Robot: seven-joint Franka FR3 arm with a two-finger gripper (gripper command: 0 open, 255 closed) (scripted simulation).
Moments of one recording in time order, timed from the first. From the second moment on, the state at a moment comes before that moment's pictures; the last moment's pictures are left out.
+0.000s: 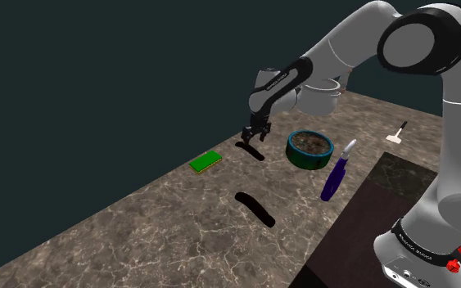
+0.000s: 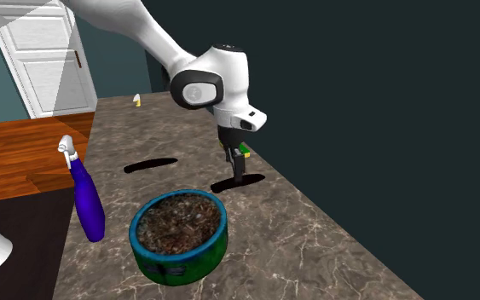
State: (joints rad) arm 0.09 0.45 -0.04 -1.98 0.19 2.48 -0.04
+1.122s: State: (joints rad) arm 0.08 0.56 -0.03 -1.95 0.21 2.56 -0.06
